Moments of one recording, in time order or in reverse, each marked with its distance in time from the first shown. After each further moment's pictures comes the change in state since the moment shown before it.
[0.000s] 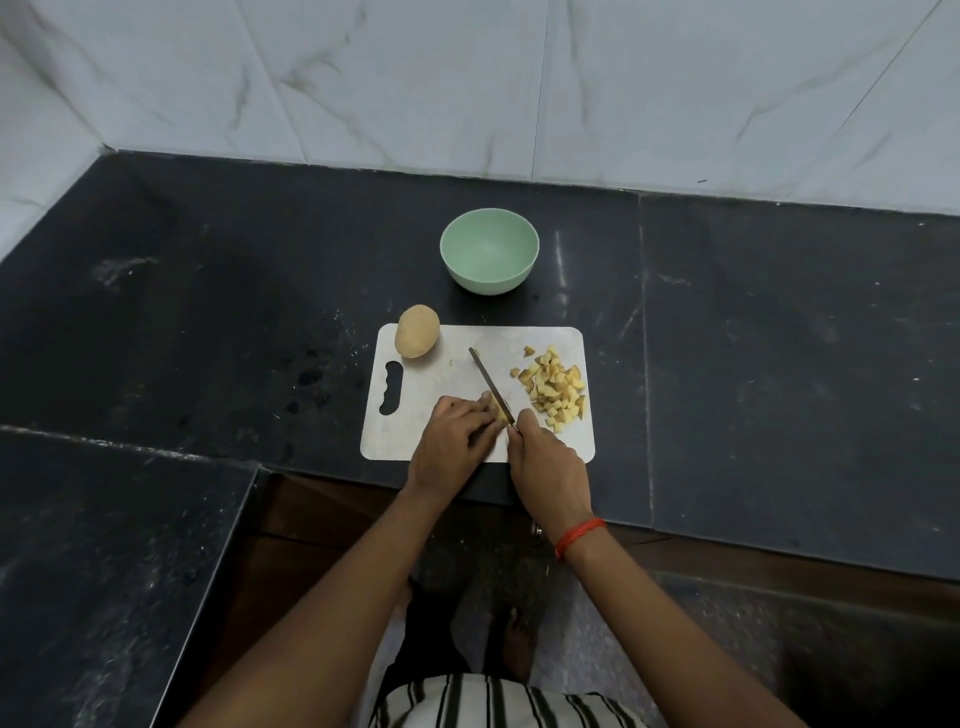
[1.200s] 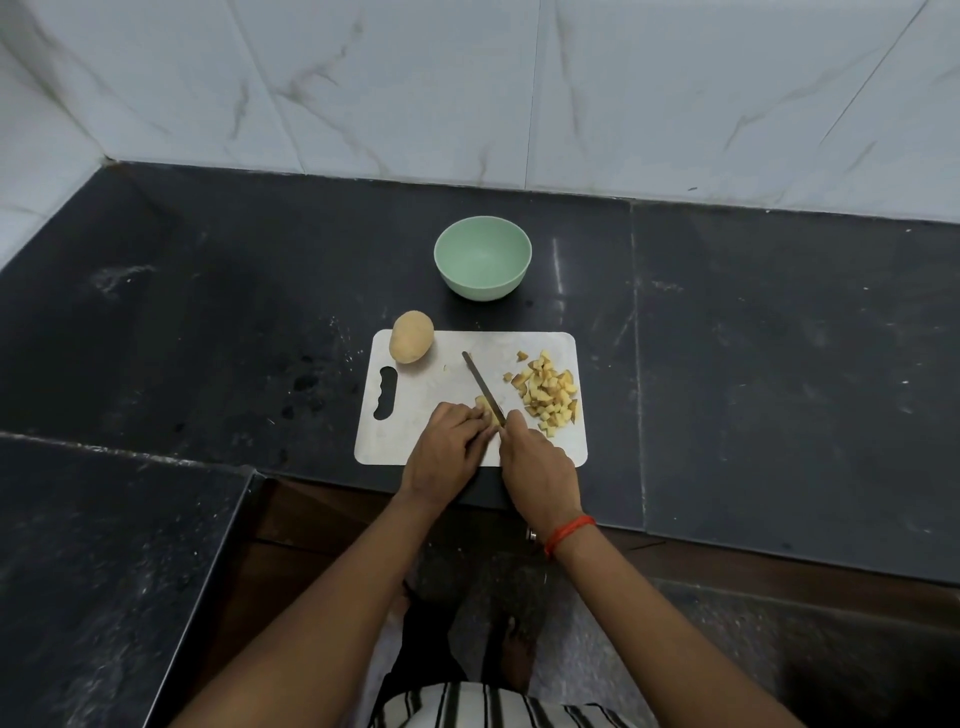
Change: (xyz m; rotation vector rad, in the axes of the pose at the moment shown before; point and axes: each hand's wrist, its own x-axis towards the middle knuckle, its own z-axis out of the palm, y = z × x) left_hand -0.002 0.000 0.002 0.074 0.002 0.096; right_hand 0.004 -0.002 -0.001 -0.078 -0.068 -0.018
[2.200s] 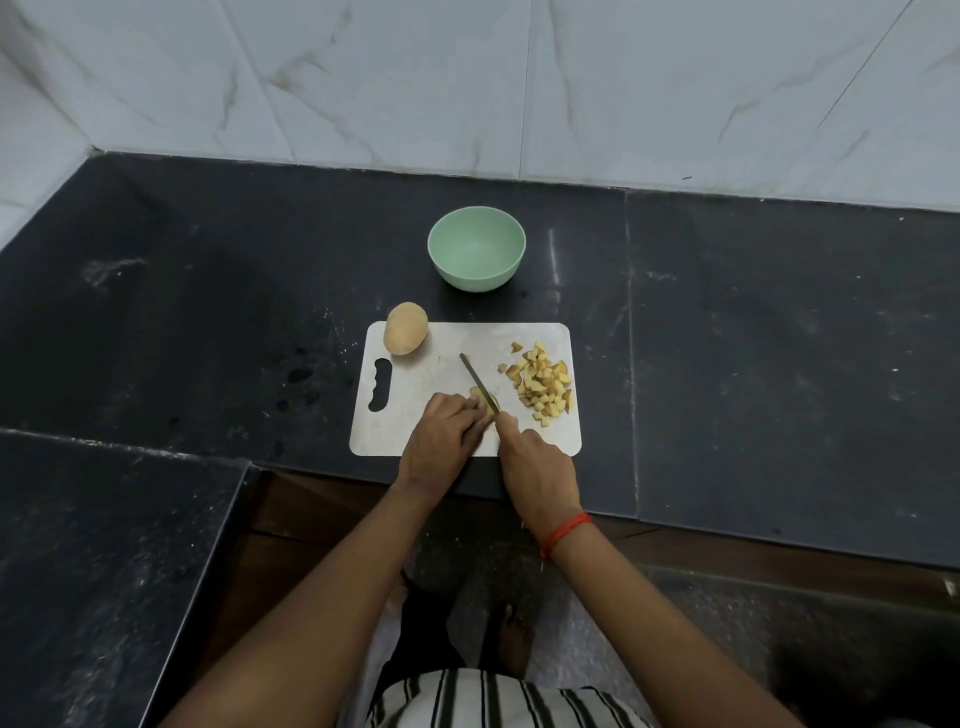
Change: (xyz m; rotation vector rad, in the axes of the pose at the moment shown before) left_hand 0.001 0.001 0.001 0.015 -0.004 -0.035; right_hand -0.015 0.001 -0.009 -0.185 -0.078 -0.071
